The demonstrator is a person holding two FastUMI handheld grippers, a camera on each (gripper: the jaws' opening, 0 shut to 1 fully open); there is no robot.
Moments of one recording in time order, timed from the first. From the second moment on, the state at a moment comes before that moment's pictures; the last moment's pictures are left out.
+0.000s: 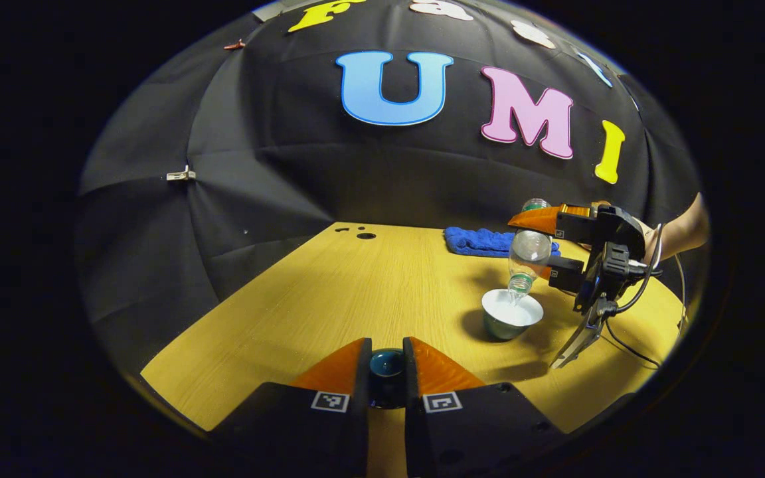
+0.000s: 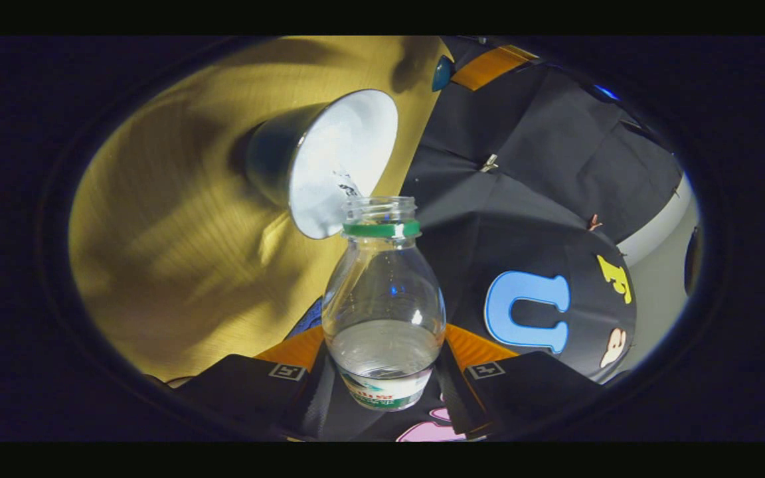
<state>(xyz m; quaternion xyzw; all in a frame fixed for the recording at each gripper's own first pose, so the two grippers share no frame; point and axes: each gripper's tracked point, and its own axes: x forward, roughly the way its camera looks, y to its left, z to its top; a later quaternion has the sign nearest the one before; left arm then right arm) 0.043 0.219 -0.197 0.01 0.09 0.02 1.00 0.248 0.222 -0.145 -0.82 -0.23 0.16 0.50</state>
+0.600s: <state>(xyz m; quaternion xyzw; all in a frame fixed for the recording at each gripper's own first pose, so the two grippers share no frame) 0.036 0.212 -0.190 0.01 0.09 0.03 1.00 0.249 0.224 -0.137 -0.82 -0.25 0.17 0.48</state>
